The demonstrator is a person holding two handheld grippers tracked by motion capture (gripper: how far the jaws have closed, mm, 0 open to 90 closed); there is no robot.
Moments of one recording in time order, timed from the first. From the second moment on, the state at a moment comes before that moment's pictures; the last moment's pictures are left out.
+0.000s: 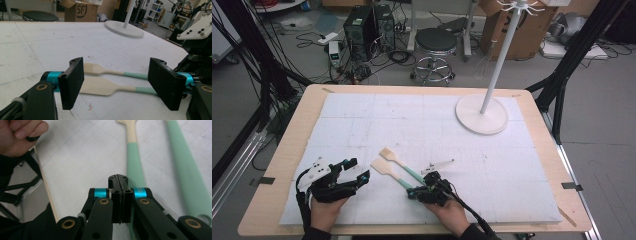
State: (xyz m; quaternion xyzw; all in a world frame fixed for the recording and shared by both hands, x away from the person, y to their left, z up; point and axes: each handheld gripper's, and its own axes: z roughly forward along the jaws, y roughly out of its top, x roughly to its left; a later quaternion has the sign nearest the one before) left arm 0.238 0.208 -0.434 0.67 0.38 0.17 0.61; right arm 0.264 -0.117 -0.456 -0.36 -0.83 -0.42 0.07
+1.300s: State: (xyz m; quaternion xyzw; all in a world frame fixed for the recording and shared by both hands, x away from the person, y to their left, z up) left arm 0.238 0.210 -0.433 0.67 0.38 0.17 0.62; right arm 0.329 -0.094 -0.452 -0.45 -0.74 -0.48 0.12
